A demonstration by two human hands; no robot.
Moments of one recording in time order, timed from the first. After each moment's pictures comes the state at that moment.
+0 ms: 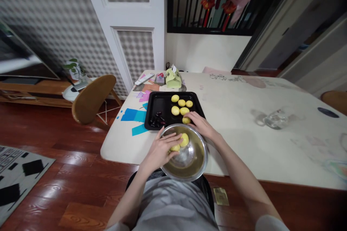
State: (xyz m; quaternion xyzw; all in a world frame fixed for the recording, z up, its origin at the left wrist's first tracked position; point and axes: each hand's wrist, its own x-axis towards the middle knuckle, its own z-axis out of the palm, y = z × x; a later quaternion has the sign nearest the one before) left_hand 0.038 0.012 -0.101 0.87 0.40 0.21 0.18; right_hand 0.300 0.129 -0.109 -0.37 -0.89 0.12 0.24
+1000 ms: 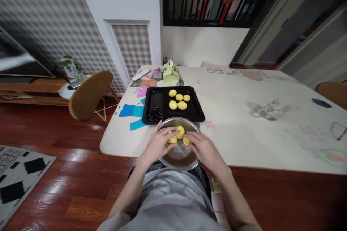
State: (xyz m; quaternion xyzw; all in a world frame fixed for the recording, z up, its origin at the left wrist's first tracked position) left_hand 0.039 0.011 -0.101 0.87 0.41 0.22 0.16; right_hand 0.285 -0.009 -0.113 -0.46 -0.85 0.08 0.23
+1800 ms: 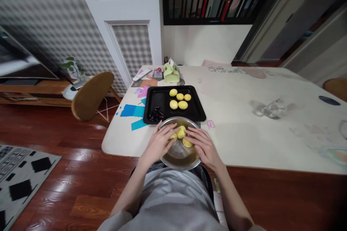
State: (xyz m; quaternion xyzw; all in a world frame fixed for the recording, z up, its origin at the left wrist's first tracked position) left_hand 0.041 0.007 -0.098 0.86 0.42 0.23 0.14; right_hand 0.301 0.000 -0.138 -0.32 -0.86 0.10 0.39
